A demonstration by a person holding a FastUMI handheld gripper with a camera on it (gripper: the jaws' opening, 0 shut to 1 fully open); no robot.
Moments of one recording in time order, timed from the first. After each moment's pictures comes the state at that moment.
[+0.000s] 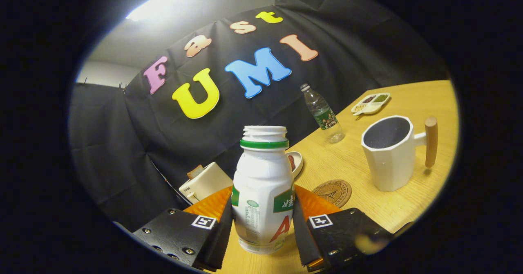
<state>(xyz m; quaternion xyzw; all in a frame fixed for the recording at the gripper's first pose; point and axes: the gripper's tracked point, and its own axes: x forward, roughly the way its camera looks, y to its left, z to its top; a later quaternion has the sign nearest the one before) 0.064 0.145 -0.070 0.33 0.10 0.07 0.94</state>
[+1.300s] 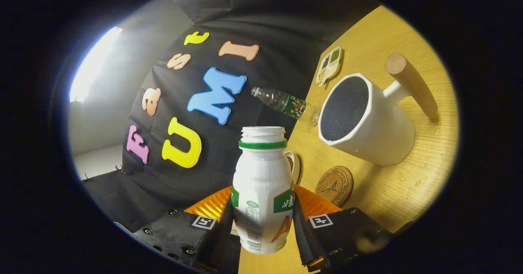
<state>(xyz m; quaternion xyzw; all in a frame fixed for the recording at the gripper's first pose) 0.086 0.102 -0.072 0.56 0.09 0.04 0.82</state>
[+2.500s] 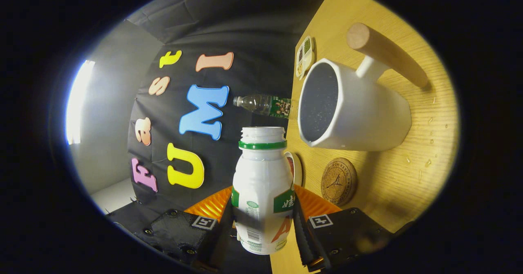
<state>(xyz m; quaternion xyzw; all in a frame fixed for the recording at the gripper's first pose) 0.095 0.088 -0.075 0.66 0.09 0.02 0.75</state>
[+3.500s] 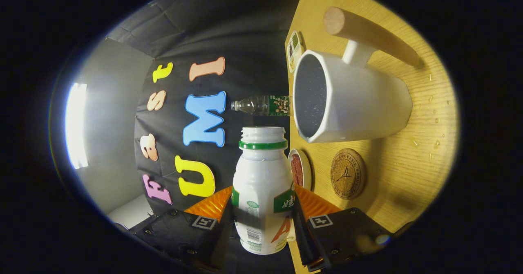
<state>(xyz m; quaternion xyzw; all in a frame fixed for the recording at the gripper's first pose) 0.106 0.087 -0.072 0.71 0.08 0.03 0.70</state>
